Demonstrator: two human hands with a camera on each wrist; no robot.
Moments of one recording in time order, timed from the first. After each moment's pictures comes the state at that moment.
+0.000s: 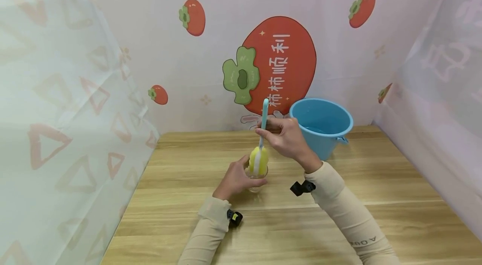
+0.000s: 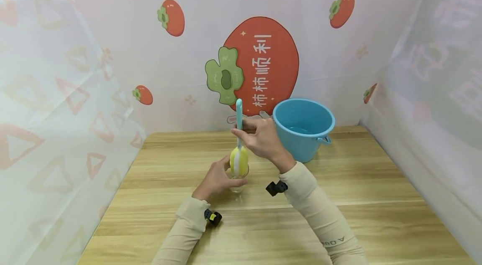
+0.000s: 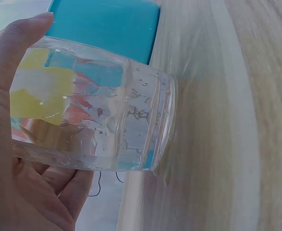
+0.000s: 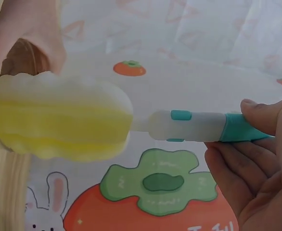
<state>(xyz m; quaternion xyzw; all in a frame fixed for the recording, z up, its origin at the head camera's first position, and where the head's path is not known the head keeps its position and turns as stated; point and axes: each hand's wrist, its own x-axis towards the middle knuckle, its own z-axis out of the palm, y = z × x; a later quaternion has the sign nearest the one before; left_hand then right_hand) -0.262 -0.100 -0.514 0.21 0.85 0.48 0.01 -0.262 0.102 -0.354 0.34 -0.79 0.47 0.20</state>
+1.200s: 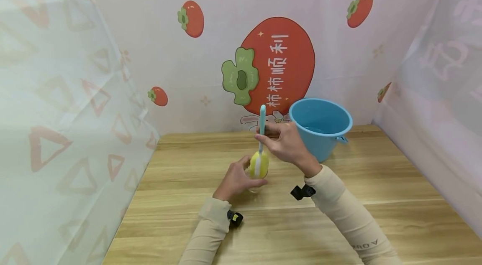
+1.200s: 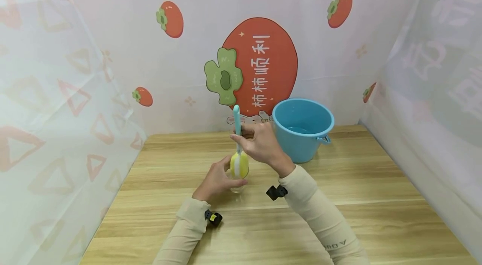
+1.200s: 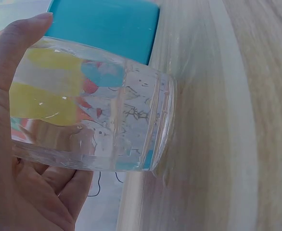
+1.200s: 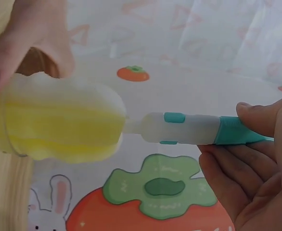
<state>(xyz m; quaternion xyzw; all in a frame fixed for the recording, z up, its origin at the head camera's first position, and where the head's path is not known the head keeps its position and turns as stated) -0.263 -0.100 -0.516 0.22 0.85 0.48 0.00 -0.252 0.101 -0.358 0.33 -0.81 0.45 0.19</state>
